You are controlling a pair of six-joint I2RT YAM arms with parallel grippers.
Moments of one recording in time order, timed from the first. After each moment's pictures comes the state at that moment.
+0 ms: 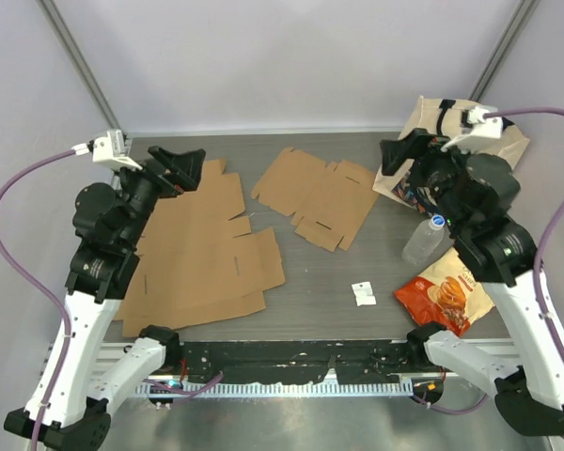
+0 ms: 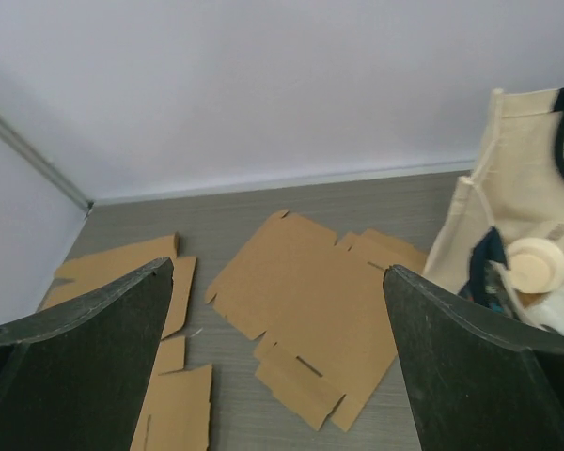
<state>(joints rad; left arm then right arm) -0.29 0.81 1.15 -0.22 -0.02 -0.49 0.43 0.92 1.40 -0.48 0.31 0.30</state>
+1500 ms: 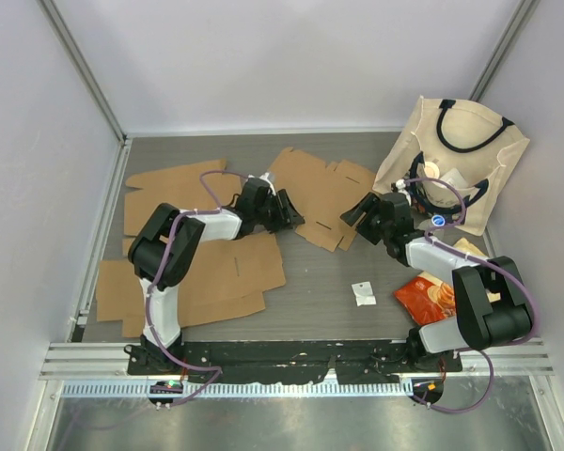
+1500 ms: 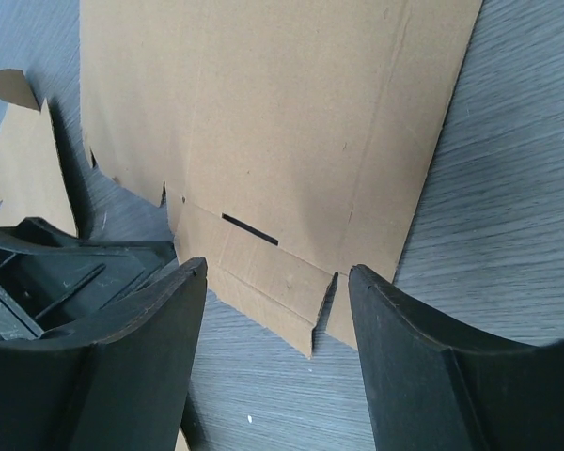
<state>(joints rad) -0.55 1.96 1.09 0.20 0.28 -0.83 0.26 1.41 0.62 0.18 -0.07 0.86</state>
